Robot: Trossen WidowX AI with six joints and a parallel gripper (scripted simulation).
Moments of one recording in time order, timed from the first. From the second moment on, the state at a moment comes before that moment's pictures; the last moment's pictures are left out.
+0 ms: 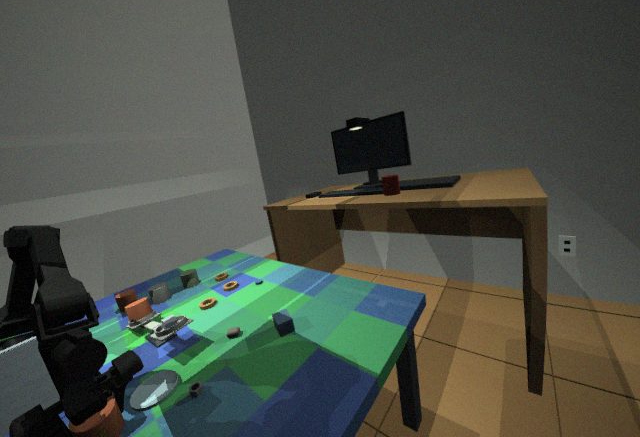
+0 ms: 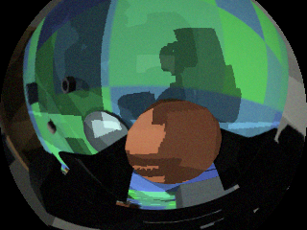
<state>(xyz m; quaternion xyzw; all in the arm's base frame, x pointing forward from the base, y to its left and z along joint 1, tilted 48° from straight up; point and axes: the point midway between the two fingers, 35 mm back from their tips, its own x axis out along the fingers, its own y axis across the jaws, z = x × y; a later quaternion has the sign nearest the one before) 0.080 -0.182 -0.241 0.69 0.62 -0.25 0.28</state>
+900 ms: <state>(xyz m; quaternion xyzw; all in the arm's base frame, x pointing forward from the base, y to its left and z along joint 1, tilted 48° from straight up) 0.091 -0.219 -0.195 0.69 0.62 -0.26 0.26</state>
